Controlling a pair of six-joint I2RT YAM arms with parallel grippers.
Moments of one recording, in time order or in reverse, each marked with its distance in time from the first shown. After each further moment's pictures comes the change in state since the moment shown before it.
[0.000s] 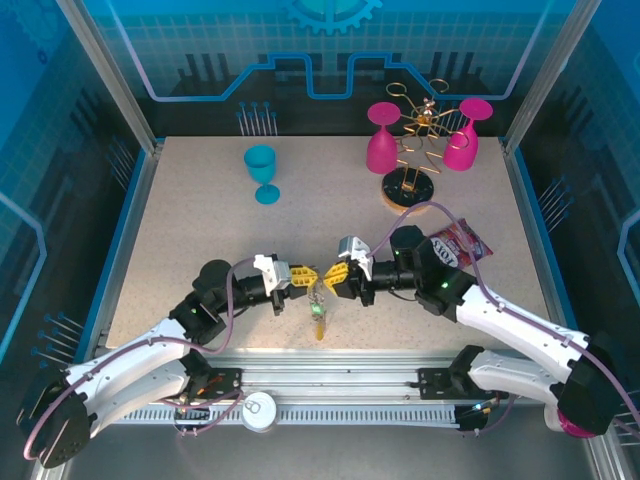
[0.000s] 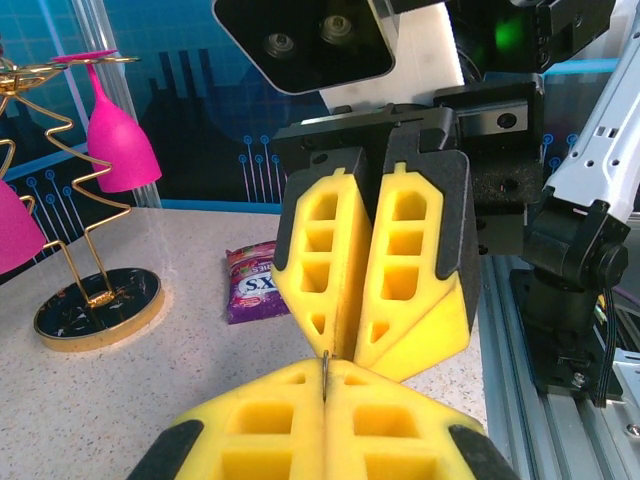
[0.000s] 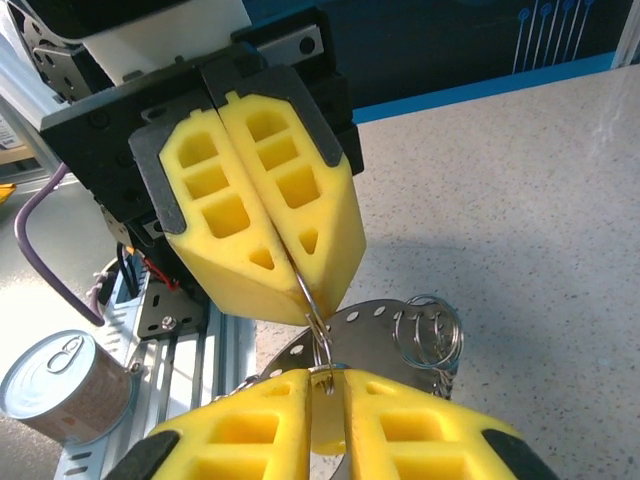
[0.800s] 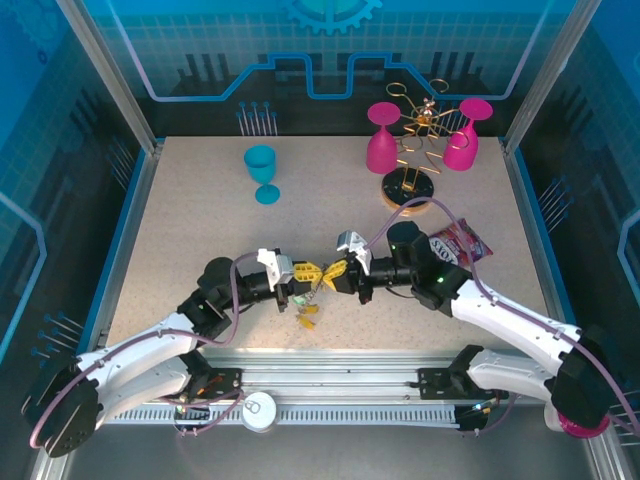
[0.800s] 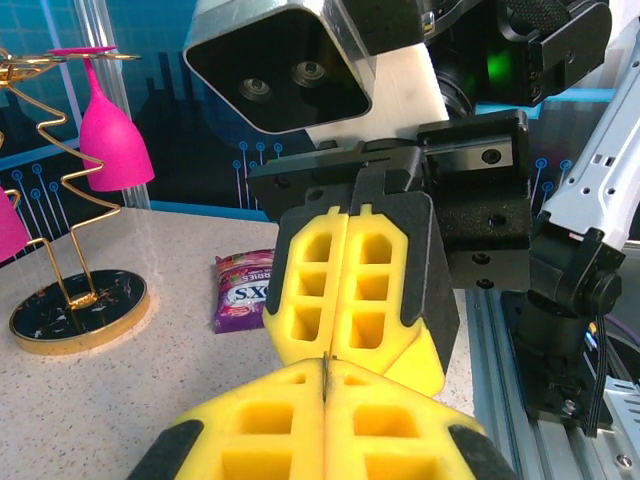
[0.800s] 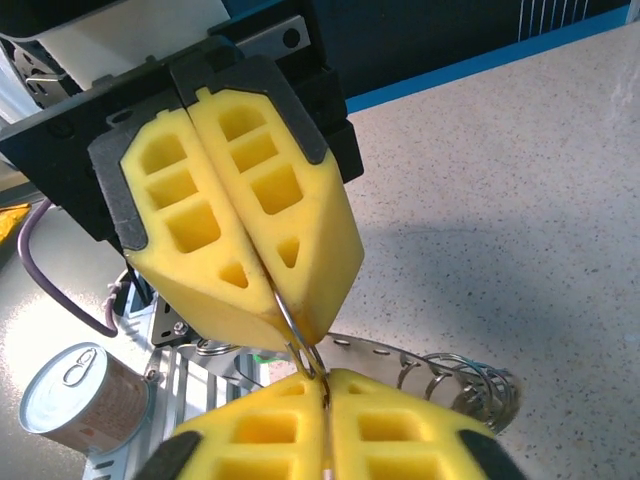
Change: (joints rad) left arm 0.000 0.092 0.000 0.138 0.011 -0.083; right arm -0.026 0.034 0.007 0.013 -0.013 0.065
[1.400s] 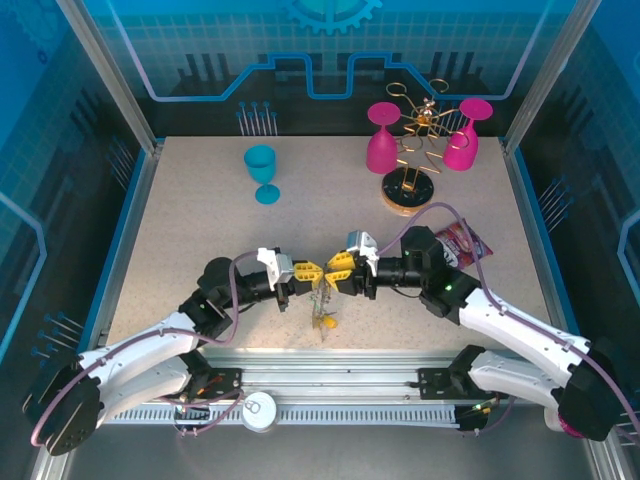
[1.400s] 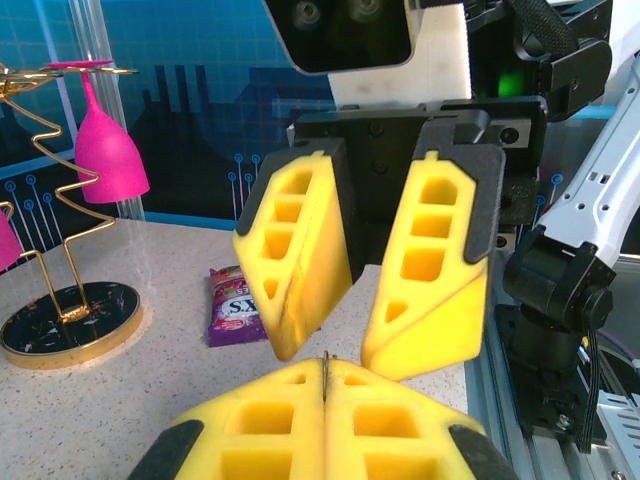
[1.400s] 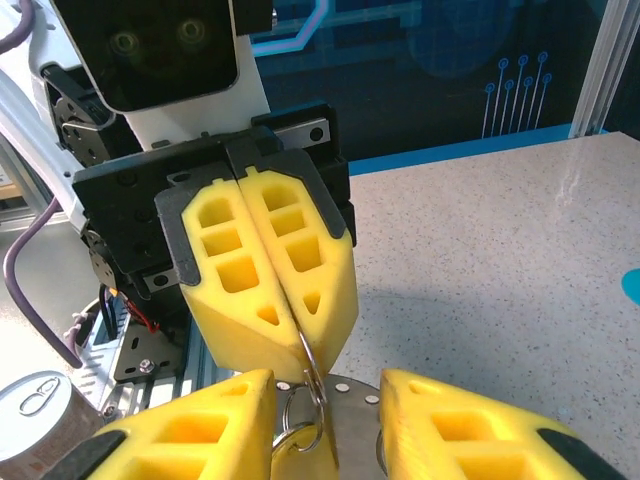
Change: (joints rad) left arm 0.000 0.010 0.000 0.026 0.008 -0.022; right arm -0.013 -0.061 -0.061 0.141 0.002 -0.055
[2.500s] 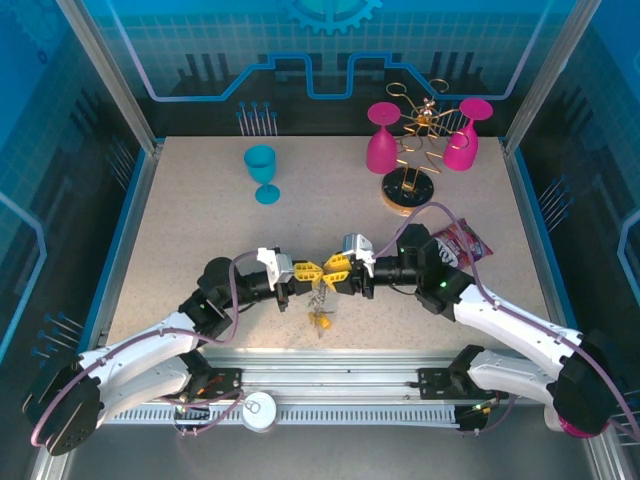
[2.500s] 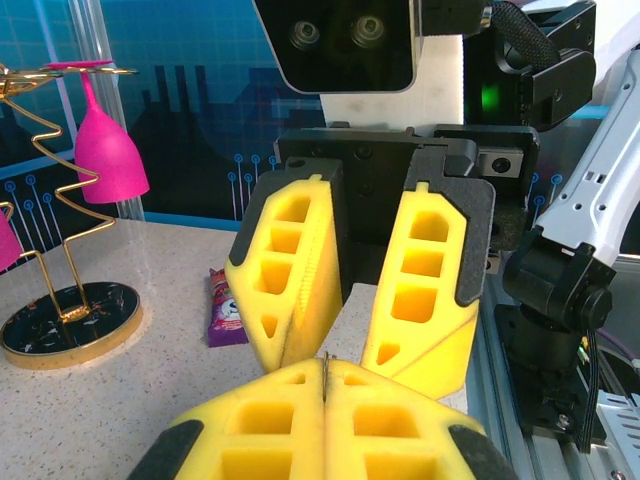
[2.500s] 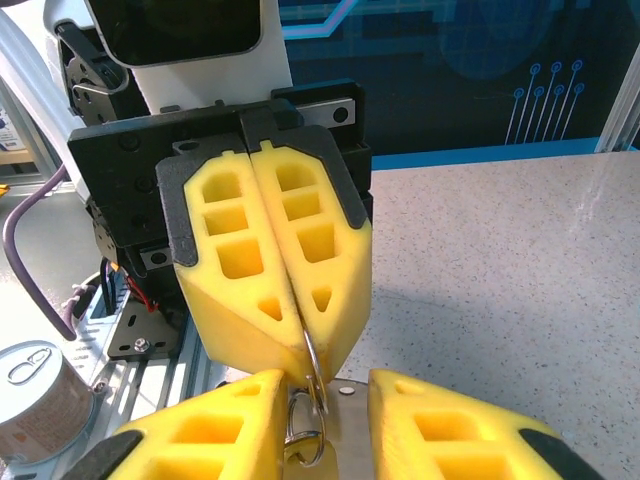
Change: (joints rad) left arm 0.000 0.000 0.000 0.002 0.003 -0.001; right arm -0.005 0.043 0.006 0.028 -0.049 -0.085
